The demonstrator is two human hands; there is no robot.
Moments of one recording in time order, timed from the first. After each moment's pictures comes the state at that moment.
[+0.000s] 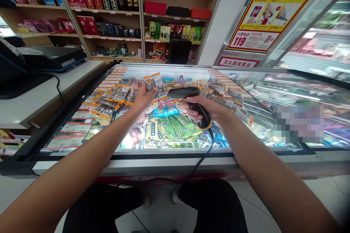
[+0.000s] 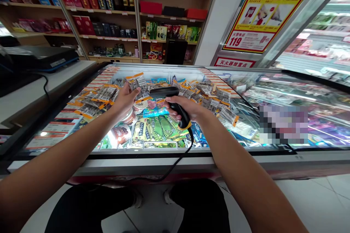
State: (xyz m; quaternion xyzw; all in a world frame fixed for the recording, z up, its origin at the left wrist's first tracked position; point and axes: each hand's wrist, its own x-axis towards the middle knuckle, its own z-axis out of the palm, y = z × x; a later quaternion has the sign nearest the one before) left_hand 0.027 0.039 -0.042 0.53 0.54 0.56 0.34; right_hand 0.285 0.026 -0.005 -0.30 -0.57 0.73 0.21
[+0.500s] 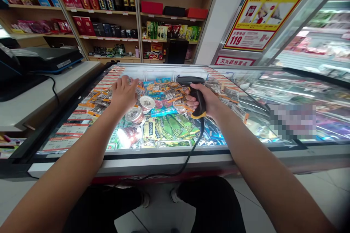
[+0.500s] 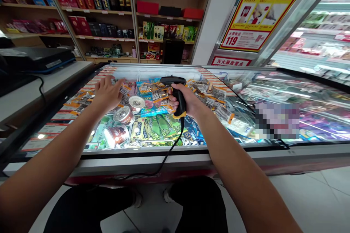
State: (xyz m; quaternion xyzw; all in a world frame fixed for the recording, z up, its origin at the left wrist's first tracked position) left_hand -0.029 0.032 -0.019 0.71 0.67 0.15 -0.17; right_hand 0.291 0.038 0.002 -0.32 -0.45 0.75 0.36
